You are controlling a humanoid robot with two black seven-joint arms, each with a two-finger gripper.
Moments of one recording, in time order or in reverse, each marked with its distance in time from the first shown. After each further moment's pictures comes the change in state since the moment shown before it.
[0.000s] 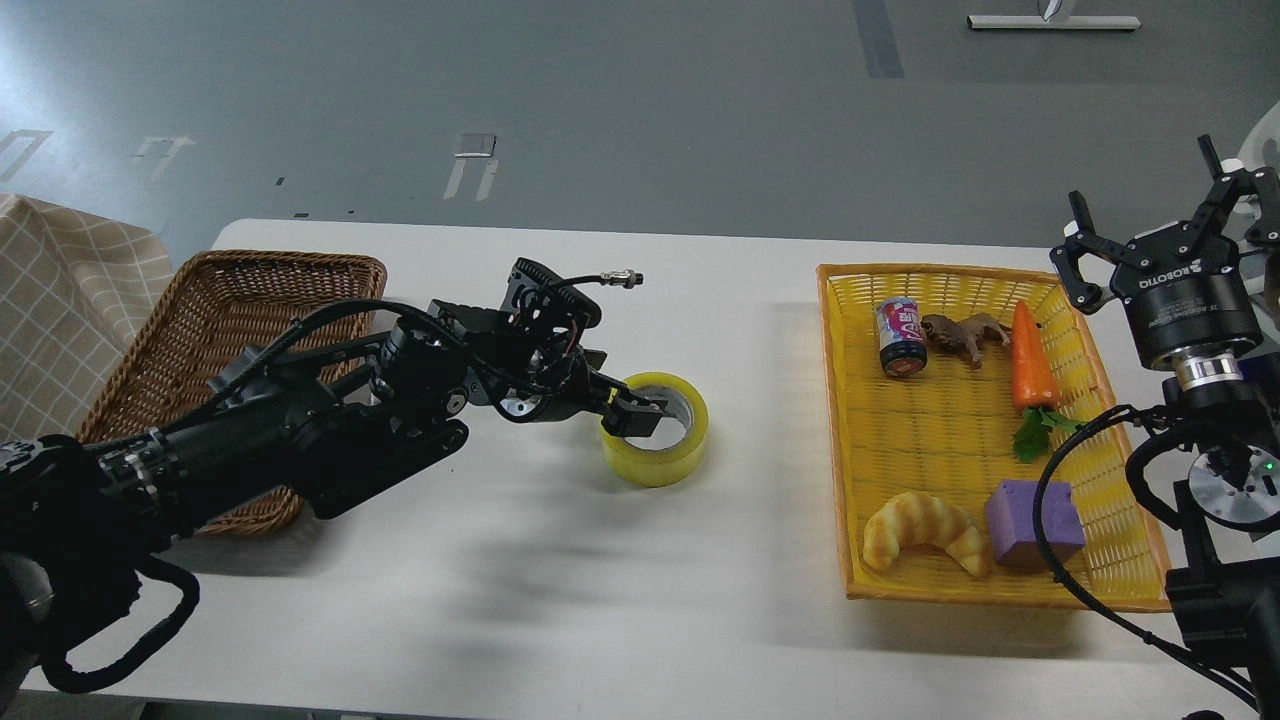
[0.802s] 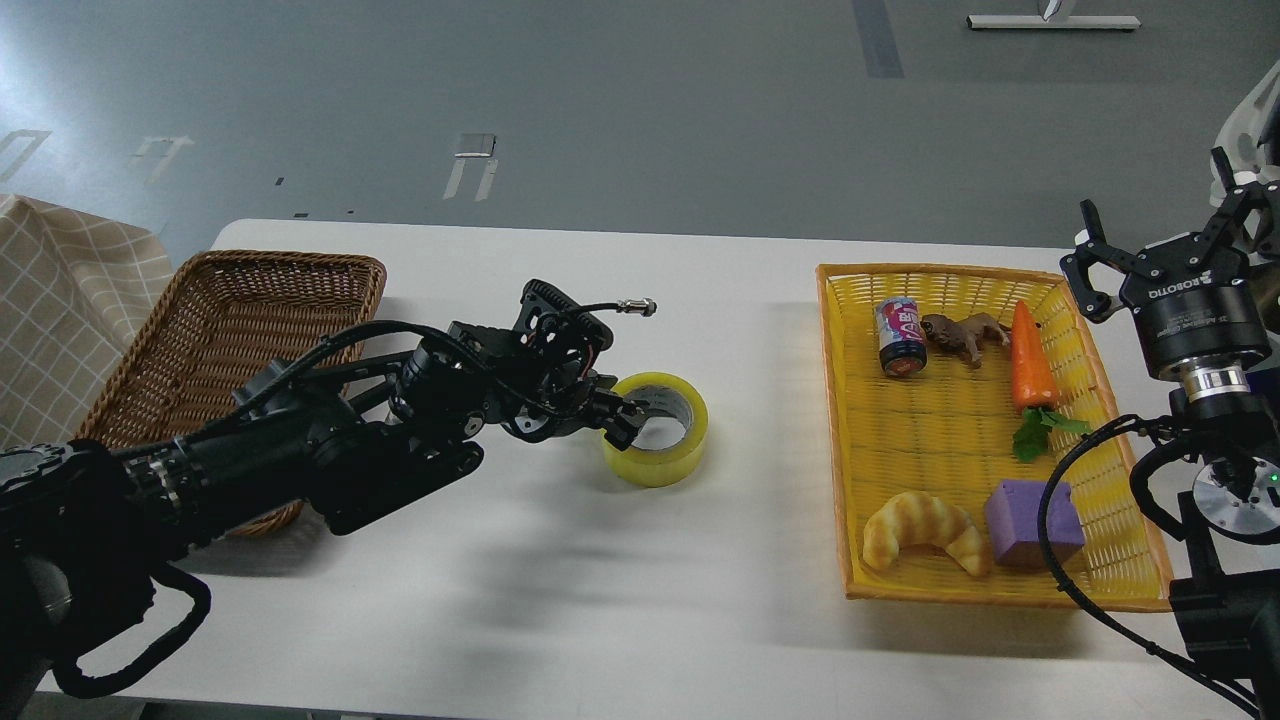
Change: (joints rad) left arm 0.004 -0.030 0.058 0.017 0.000 0.000 0.085; right arm -0.021 0.000 0.015 0.001 0.006 0.000 0.017
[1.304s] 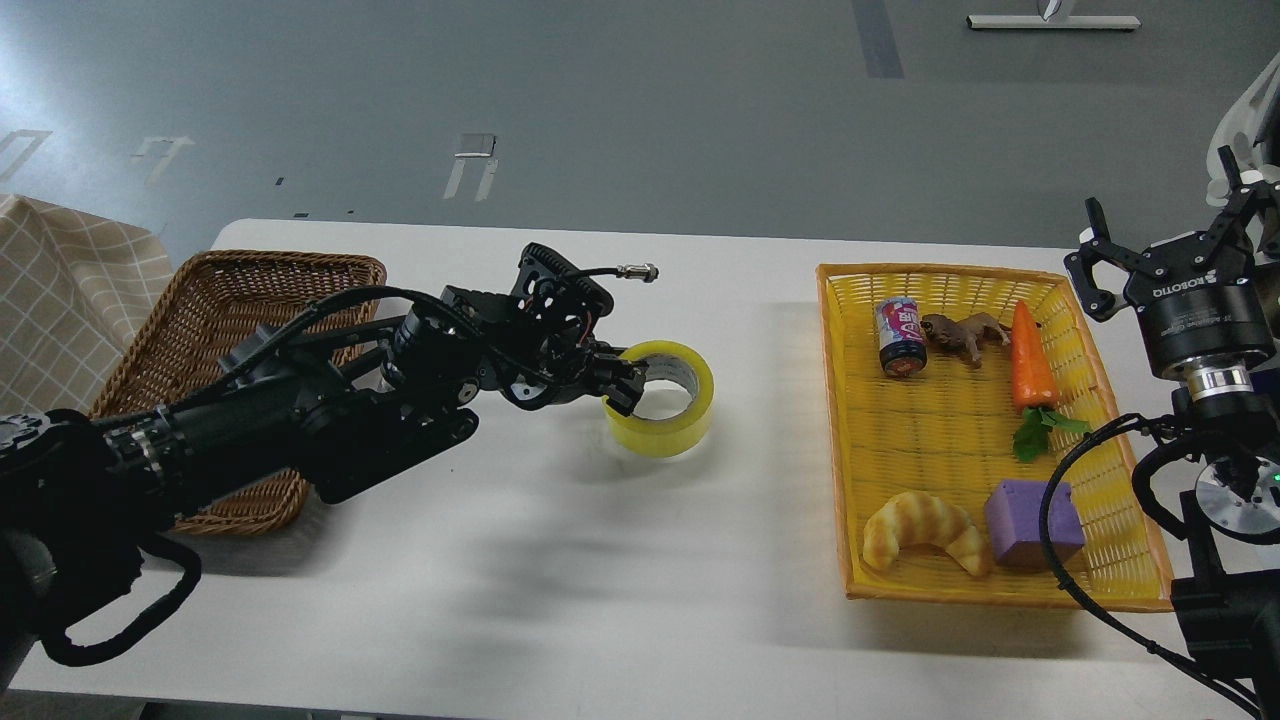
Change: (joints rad) left arm -0.103 0.053 -0.009 -0.024 -0.035 0.000 -0.028; right arm 0.000 0.000 0.005 0.003 0.002 0.000 0.000
